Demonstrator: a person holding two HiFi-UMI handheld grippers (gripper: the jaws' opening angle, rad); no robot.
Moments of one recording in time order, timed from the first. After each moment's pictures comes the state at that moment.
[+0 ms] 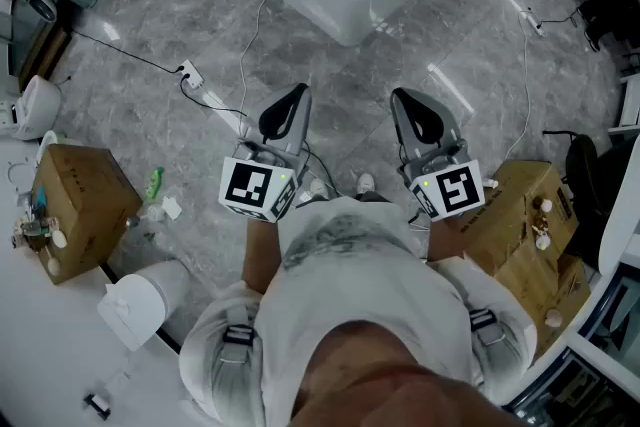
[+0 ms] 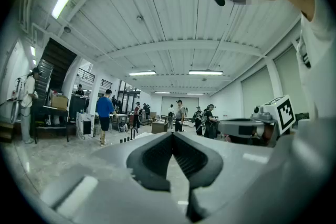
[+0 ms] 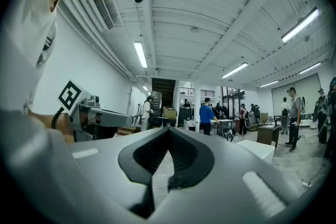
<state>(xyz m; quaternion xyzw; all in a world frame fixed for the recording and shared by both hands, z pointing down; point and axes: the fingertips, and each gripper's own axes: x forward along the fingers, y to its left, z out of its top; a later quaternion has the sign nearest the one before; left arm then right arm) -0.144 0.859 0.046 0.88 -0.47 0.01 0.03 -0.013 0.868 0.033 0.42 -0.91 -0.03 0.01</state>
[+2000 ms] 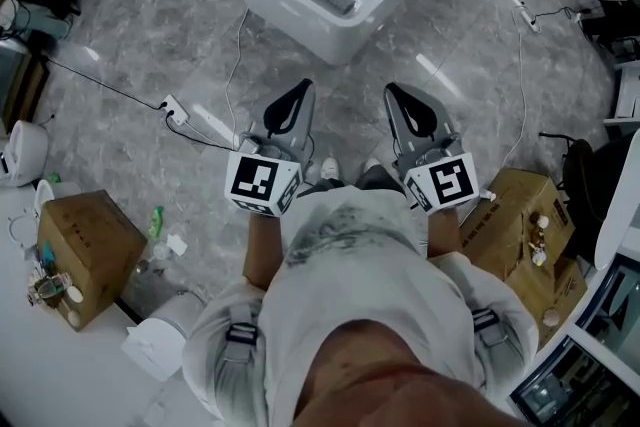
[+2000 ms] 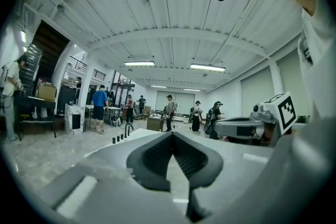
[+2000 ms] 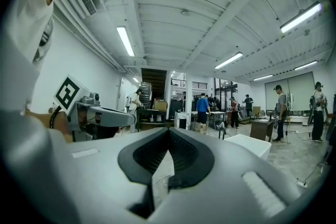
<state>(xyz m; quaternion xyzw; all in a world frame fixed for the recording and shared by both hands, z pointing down) -0.124 0.615 0.077 0.90 -0.42 0.03 0.06 -0.011 0.631 0.063 0.46 -0.89 0.00 0.05</state>
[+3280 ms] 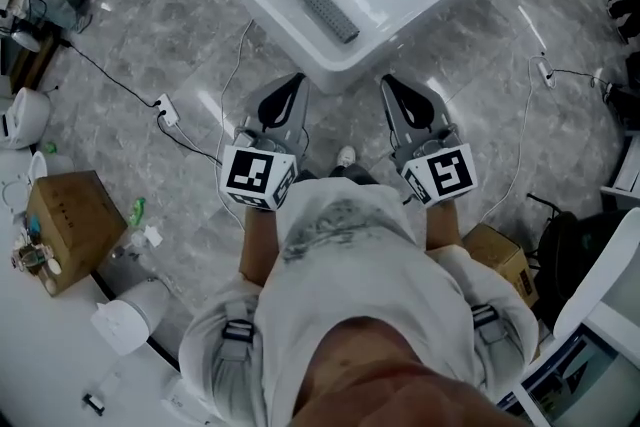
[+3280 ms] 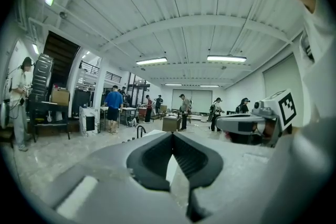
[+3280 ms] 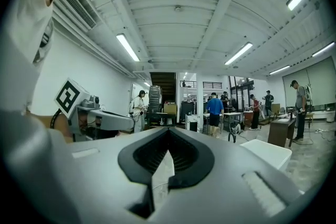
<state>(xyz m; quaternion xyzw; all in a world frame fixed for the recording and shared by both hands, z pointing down) -0.013 0.404 0.078 0.85 -0.51 0.04 0.07 0.105 0.398 0.060 0.37 -0.93 0.01 0.03</state>
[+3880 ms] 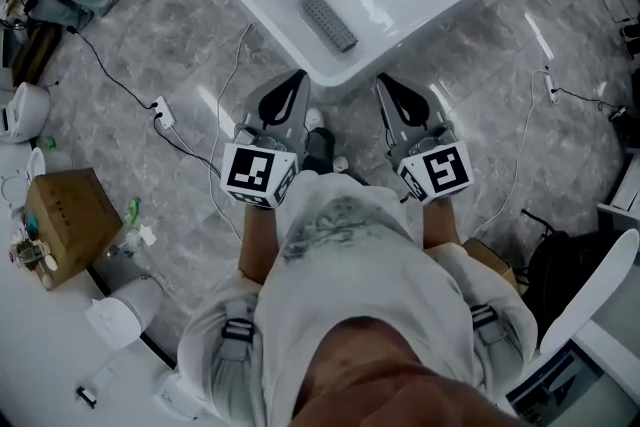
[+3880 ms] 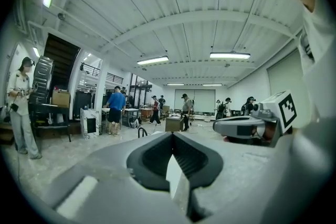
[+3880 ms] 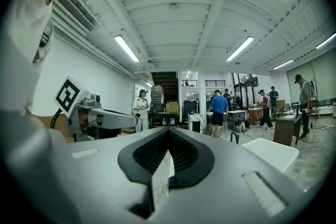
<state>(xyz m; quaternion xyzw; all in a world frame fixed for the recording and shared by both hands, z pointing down) 0.017 0.328 0.085 0.85 -0.53 0.05 0.06 0.125 0.320 0.077 0.35 -0.94 0.02 0.03</state>
